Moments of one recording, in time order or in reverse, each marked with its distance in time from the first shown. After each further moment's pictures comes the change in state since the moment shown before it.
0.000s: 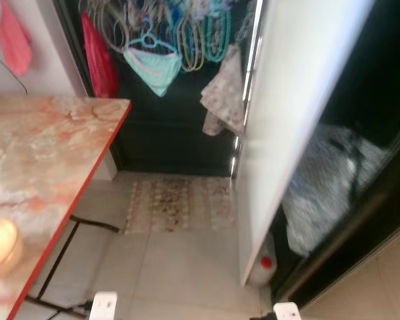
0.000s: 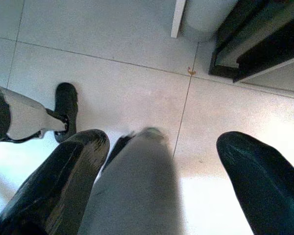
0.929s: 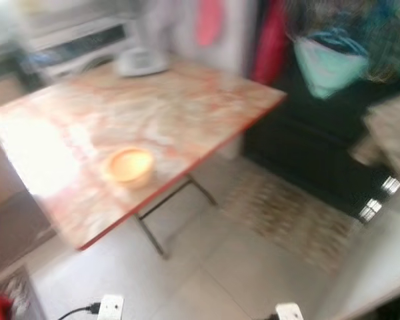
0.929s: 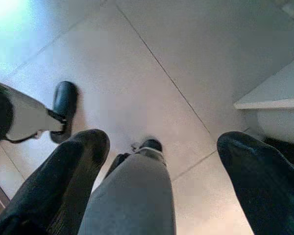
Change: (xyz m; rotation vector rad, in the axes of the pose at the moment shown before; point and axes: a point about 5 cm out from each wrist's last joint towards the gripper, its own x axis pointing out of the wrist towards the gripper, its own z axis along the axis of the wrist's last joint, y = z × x) left arm -0.001 -0.012 -0.004 -0.007 0.016 -0.021; right arm 0.000 0.002 -0.003 -0.040 0.016 0.005
